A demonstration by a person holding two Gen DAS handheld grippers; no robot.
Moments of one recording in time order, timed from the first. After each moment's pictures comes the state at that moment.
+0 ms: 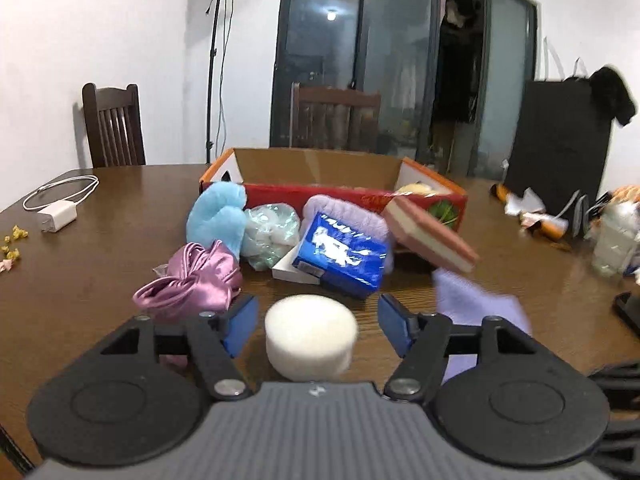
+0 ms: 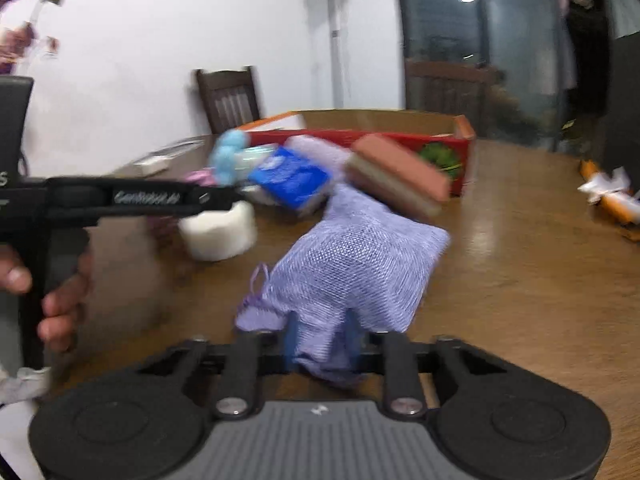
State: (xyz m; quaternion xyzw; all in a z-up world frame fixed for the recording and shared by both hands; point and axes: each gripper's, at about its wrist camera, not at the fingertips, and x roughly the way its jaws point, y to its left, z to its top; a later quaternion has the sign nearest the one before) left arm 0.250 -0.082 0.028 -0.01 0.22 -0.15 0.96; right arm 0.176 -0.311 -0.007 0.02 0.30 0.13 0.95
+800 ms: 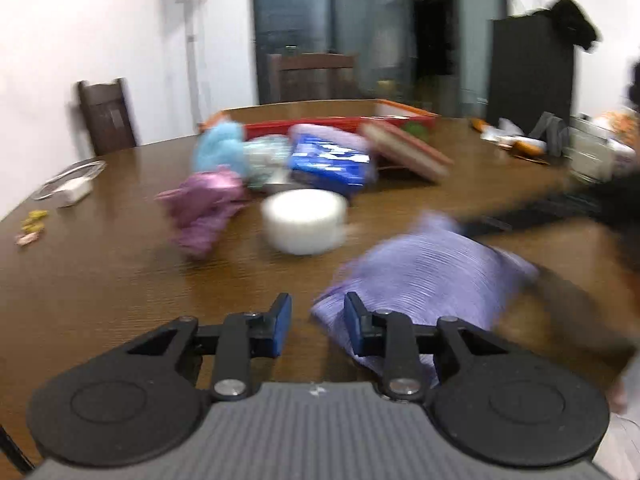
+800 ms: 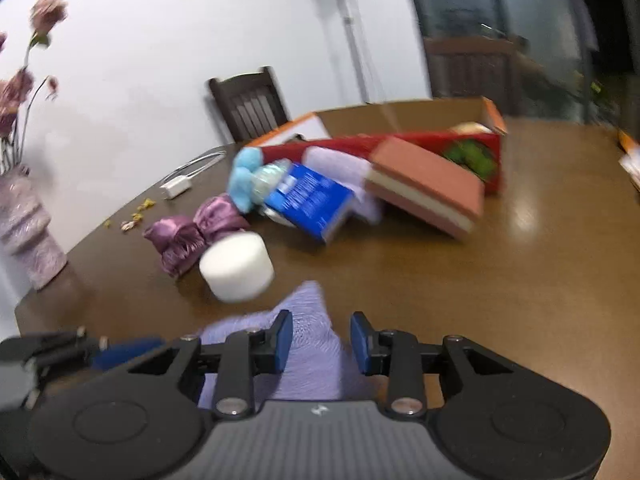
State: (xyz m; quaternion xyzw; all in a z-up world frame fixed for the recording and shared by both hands) left arm 0.189 -0.066 -0.005 0.06 0.26 -0.15 0.95; right arm 0.208 -0.332 0.005 0.09 0.32 0.16 0.93
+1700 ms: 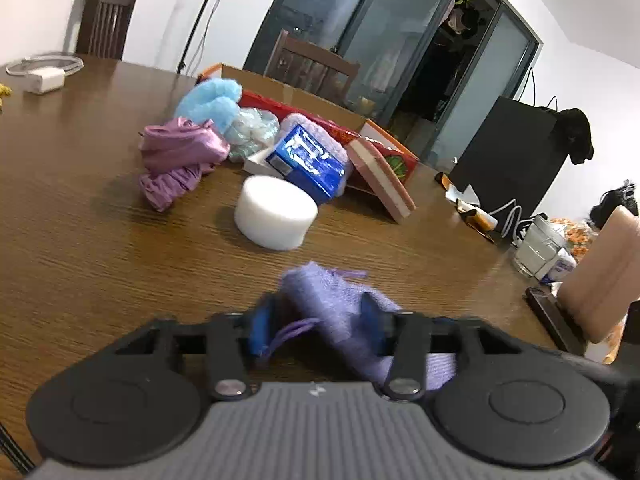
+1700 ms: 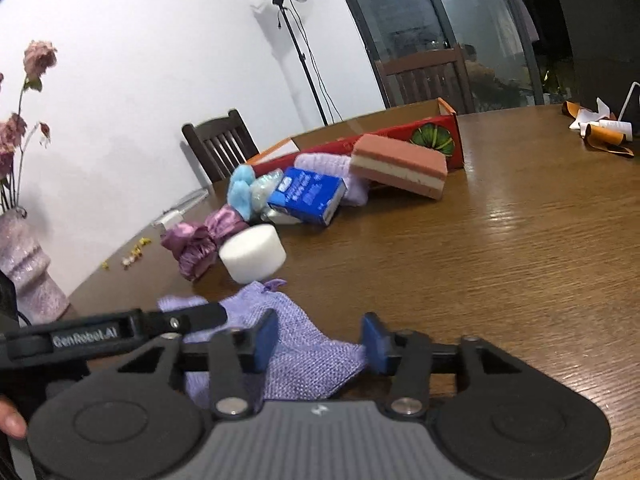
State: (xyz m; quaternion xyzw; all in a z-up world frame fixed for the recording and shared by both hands) left arm 0.209 -0.039 -0.007 -0.14 0.31 -0.24 0.91; right arm 0.149 -0.311 -0.021 0.14 0.27 0.11 0.95
